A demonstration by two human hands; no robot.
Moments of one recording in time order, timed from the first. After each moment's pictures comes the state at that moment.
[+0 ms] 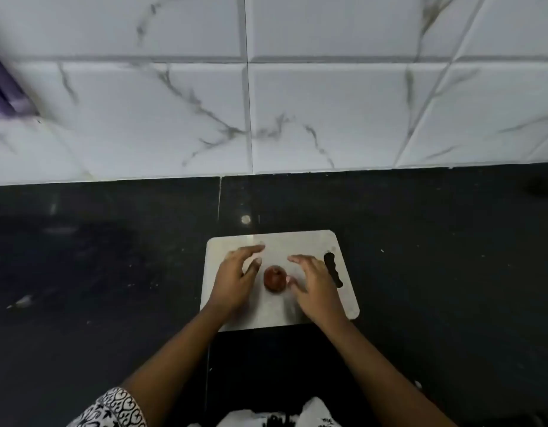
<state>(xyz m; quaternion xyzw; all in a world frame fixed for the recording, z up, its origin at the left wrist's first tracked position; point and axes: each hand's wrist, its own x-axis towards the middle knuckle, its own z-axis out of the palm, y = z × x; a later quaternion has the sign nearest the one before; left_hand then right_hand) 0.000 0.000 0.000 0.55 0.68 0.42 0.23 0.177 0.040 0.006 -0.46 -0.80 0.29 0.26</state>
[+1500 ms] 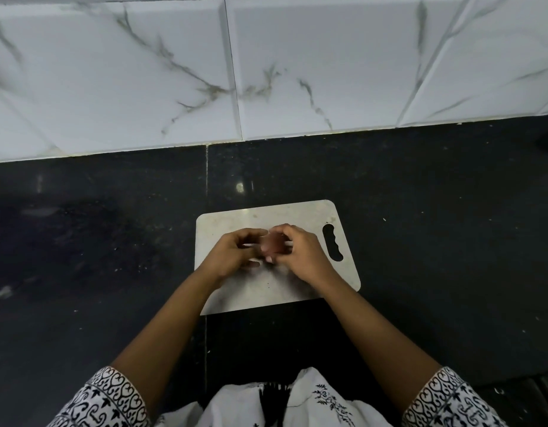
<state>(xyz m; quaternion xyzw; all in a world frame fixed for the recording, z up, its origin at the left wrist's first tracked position) -0.008 0.020 0.002 0.40 0.61 0.38 0.56 0.153 0.072 0.000 -0.46 -0.74 0.44 0.21</state>
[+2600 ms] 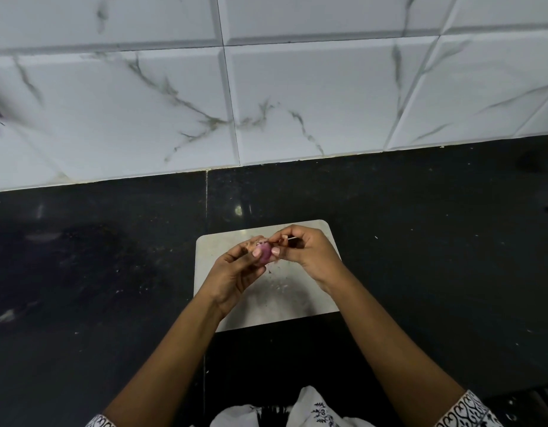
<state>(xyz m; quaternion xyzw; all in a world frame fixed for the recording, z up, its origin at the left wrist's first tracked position) 0.015 0.006 0.038 0.17 0.48 0.57 0.64 0.168 0.073 0.061 -0.40 -0.61 0.62 0.30</state>
